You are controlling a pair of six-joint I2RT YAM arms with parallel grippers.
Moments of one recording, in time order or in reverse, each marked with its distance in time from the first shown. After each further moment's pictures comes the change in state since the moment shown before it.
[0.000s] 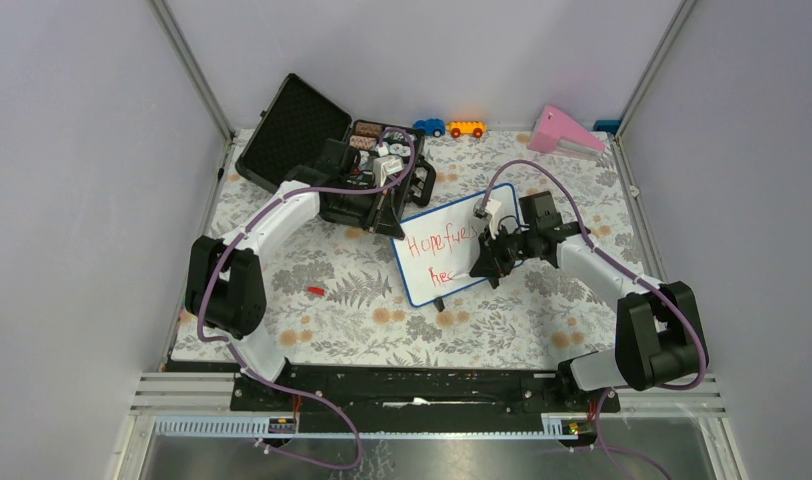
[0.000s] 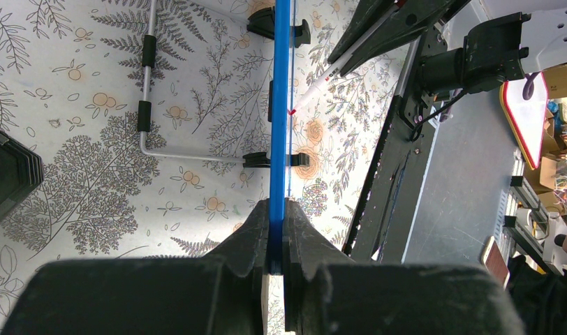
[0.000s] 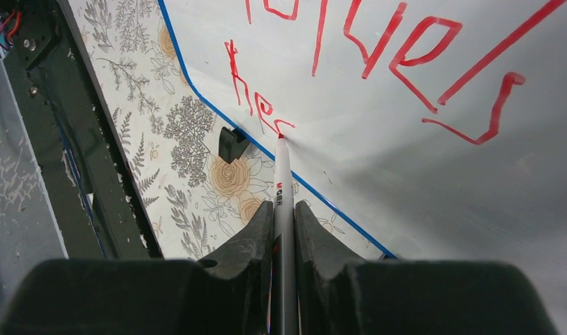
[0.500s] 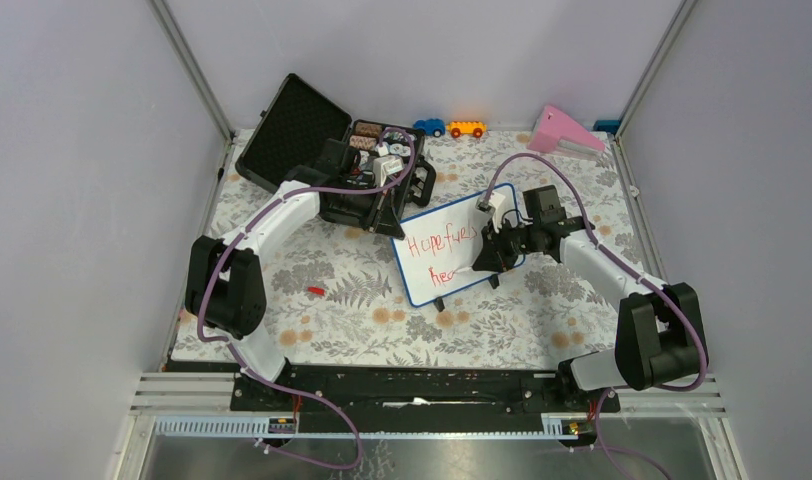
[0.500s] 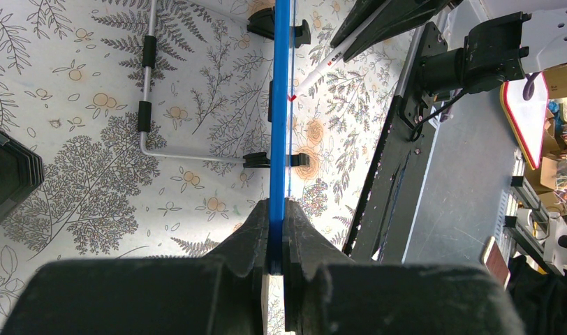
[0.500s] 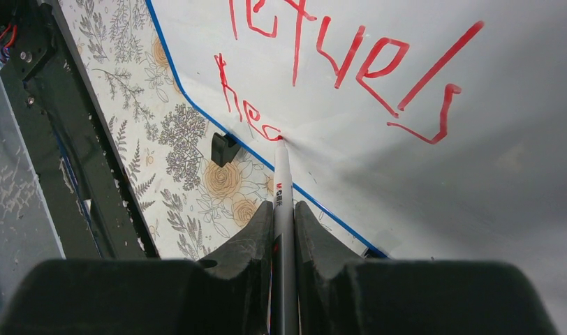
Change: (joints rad) left arm 0.000 0.000 0.000 0.001 0.000 0.000; right arm -0.027 -0.001 0.047 -0.040 0.014 -0.007
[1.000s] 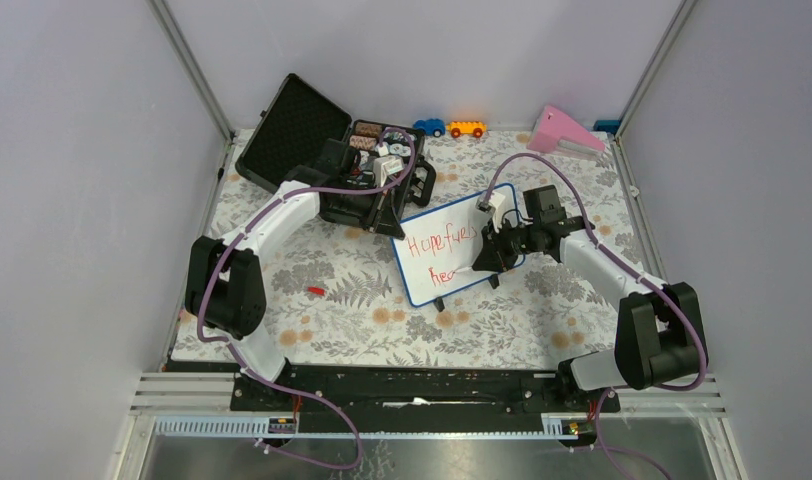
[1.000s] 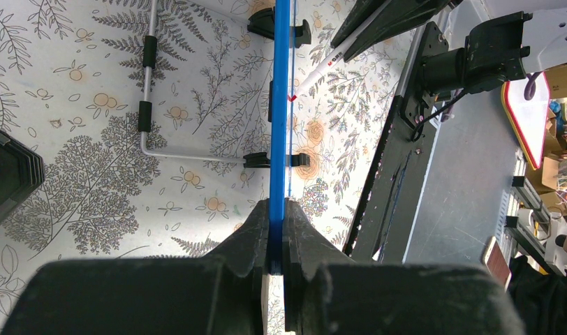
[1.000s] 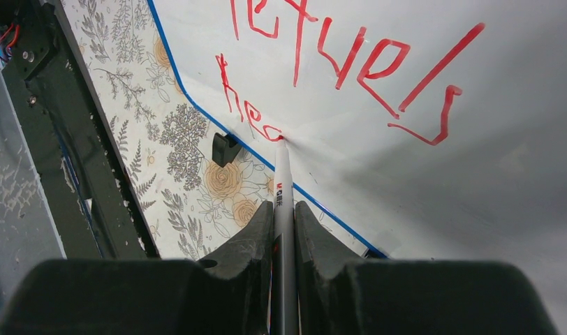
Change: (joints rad) left arm -0.001 -0.002 0.000 0.000 -0.003 0.000; right arm -0.002 0.002 0.002 0.000 -0.006 -0.002
